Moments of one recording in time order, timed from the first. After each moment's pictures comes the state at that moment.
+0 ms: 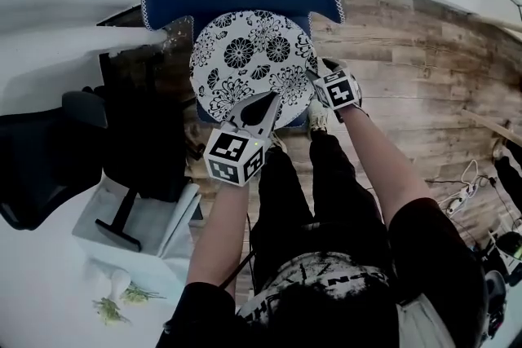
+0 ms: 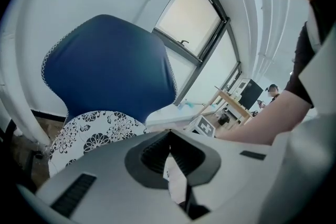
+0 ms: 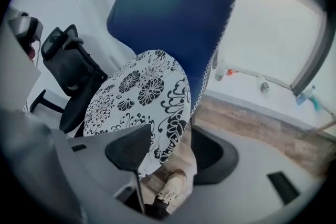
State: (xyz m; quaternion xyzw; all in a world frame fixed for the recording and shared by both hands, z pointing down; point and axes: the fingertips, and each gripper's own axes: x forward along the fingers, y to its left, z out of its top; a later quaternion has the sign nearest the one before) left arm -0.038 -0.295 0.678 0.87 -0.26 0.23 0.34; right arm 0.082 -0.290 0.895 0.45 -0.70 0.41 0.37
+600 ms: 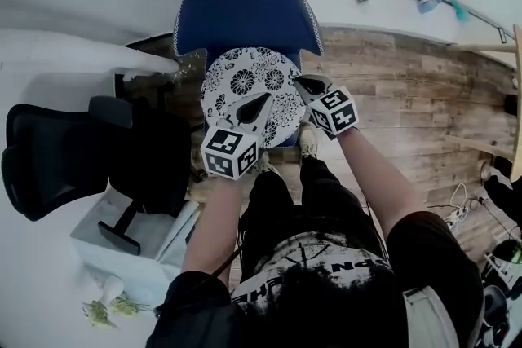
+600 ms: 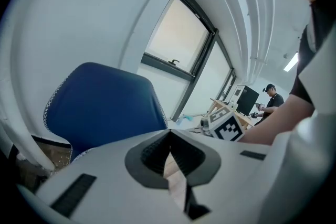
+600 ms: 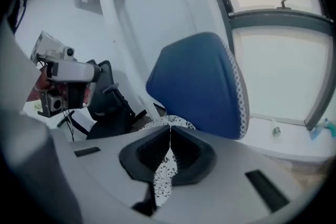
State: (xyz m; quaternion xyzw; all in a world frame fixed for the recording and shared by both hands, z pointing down) left arm -0.024 -0.330 0.567 0.90 -0.27 0.19 0.28; right arm 0.051 -0.345 0.680 0.44 -0.82 0.31 0.21
